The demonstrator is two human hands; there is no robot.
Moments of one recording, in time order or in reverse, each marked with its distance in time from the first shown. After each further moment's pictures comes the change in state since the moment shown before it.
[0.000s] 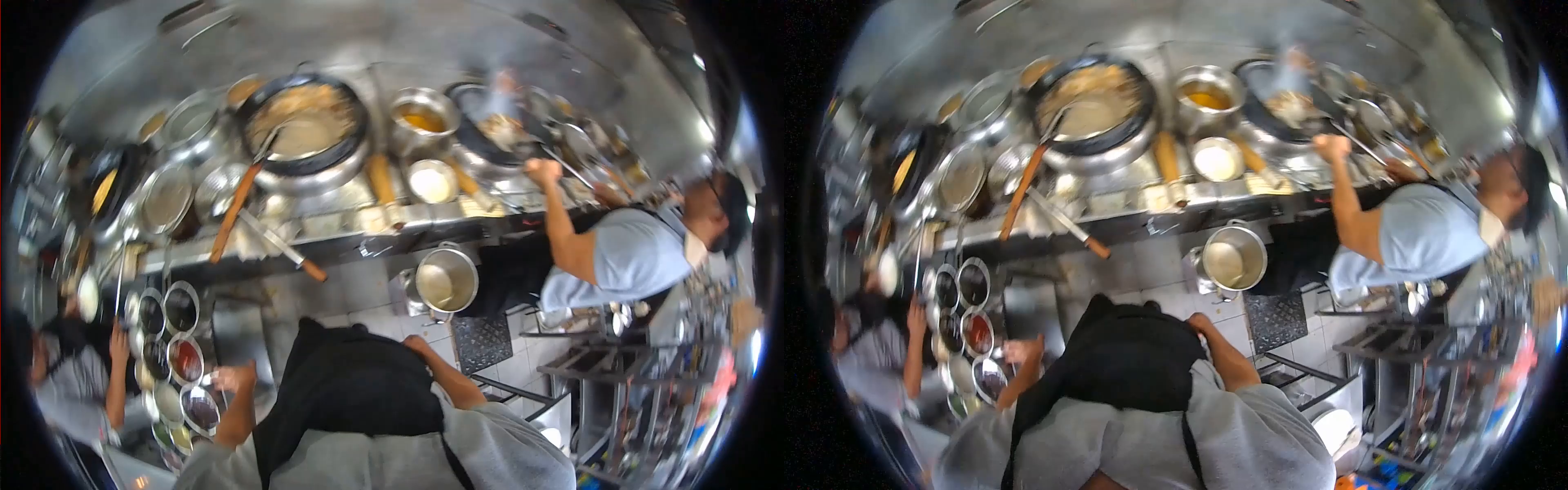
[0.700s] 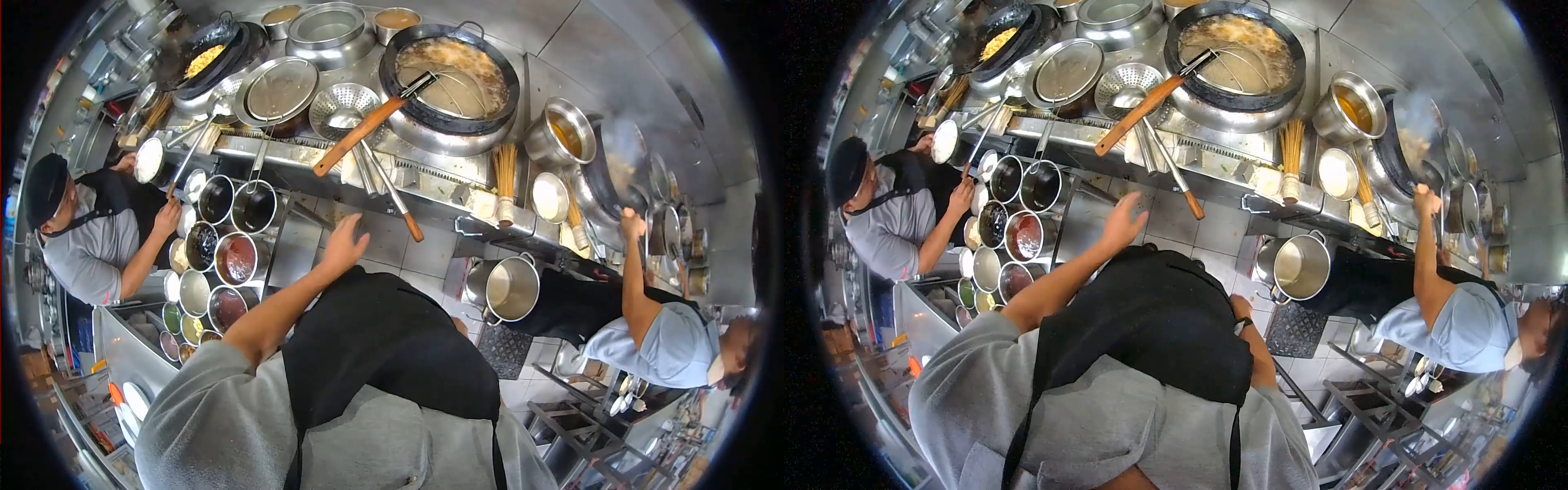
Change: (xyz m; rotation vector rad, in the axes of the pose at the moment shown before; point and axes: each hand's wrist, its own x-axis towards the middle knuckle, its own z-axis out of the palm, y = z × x) left_hand -0.066 0.117 -0.155 -1.012 0.118 1.122; right_hand 0.035 0.016 0.045 -0.122 0.236 0.031
